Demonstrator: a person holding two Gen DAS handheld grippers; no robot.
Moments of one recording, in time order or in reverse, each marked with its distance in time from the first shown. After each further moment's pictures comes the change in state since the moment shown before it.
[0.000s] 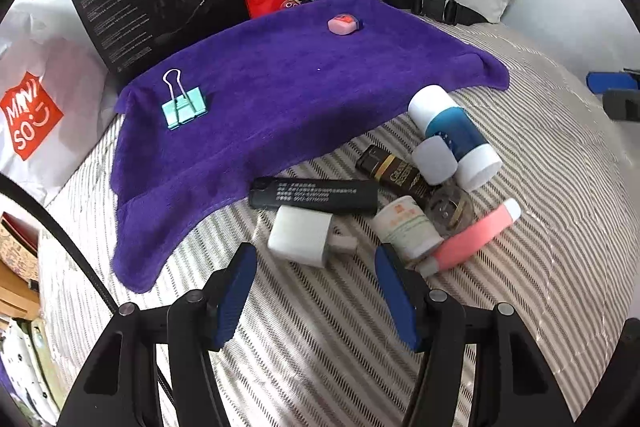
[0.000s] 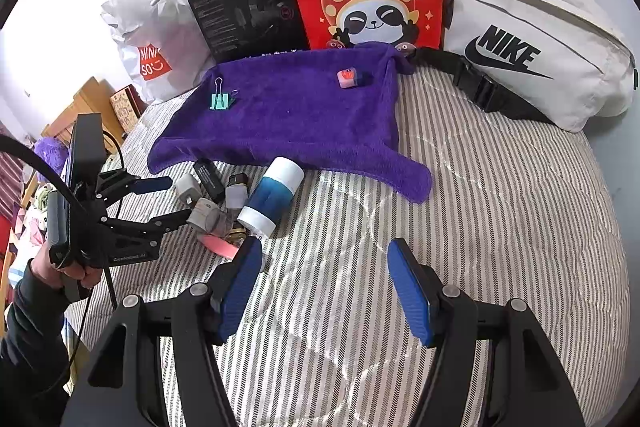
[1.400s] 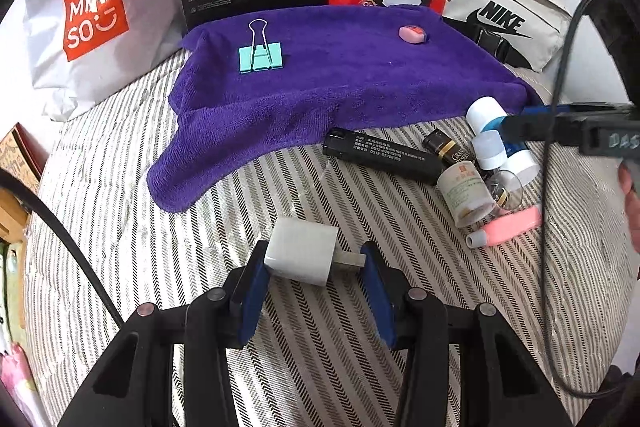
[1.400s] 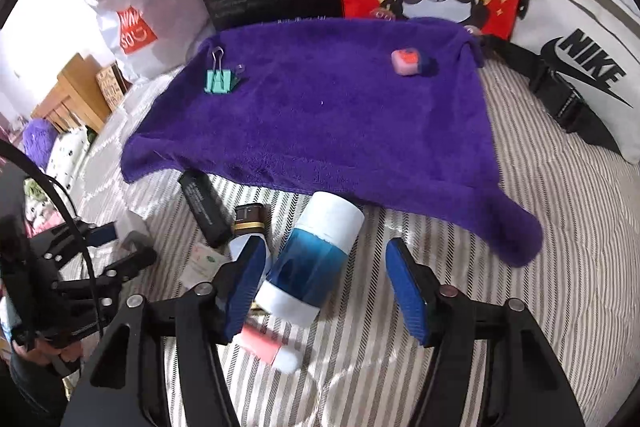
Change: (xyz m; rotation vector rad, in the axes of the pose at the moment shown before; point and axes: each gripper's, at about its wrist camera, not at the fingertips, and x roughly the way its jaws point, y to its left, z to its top) left arm -0.010 0.039 -0.047 -0.247 -0.046 0.020; right arm 0.109 0.055 0.043 -0.049 0.093 -0.029
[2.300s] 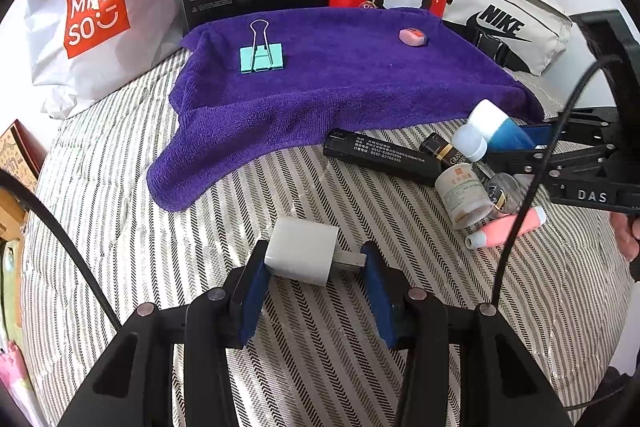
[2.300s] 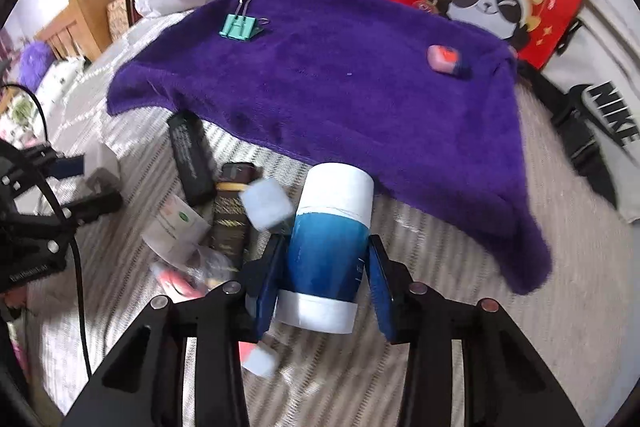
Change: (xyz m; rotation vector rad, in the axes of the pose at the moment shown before) left arm 0.000 0.001 -0.001 -0.009 -0.010 -0.006; right arm 0.019 0.020 -0.013 -0.230 0.039 -0.101
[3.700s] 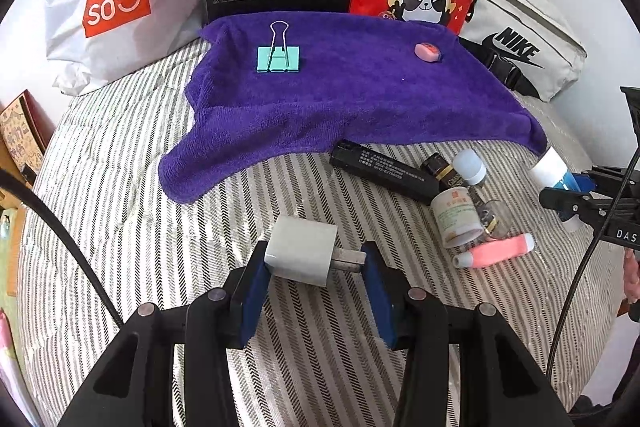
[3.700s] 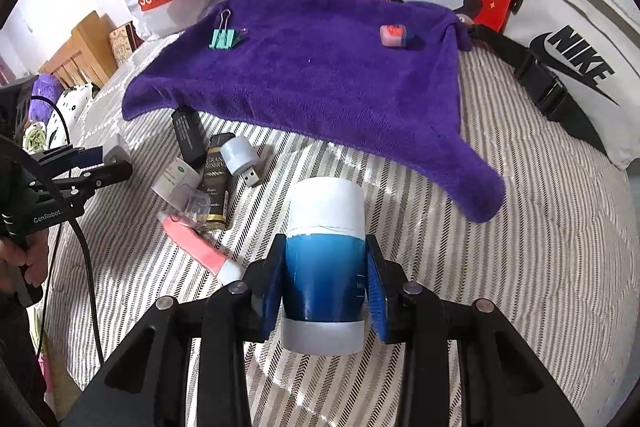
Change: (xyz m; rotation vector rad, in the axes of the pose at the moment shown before) left arm -0.008 0.003 0.008 -0.106 0.008 -0.001; right arm -0.034 -0.042 -0.036 0.112 -0.021 0.099
